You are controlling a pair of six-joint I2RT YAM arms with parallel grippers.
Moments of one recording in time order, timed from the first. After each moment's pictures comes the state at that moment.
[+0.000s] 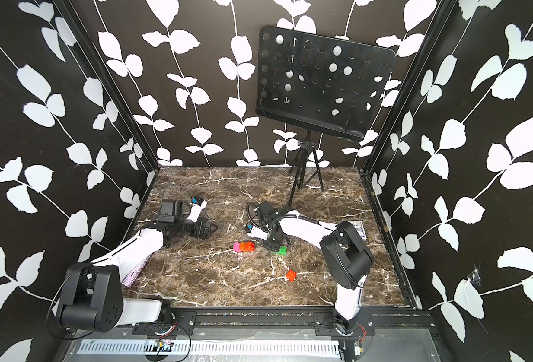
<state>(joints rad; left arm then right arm) -0.15 1.35 0.75 -0.29 0.41 0.14 0.73 1.83 1.26 -0.82 -0.05 -0.55</state>
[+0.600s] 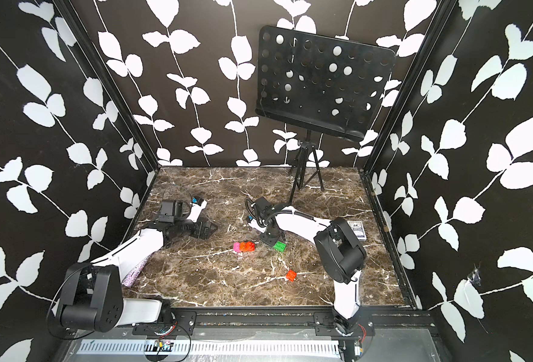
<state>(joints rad) -0.15 1.35 0.75 -0.29 0.41 0.14 0.73 1.90 1.37 -0.82 0.04 -0.29</state>
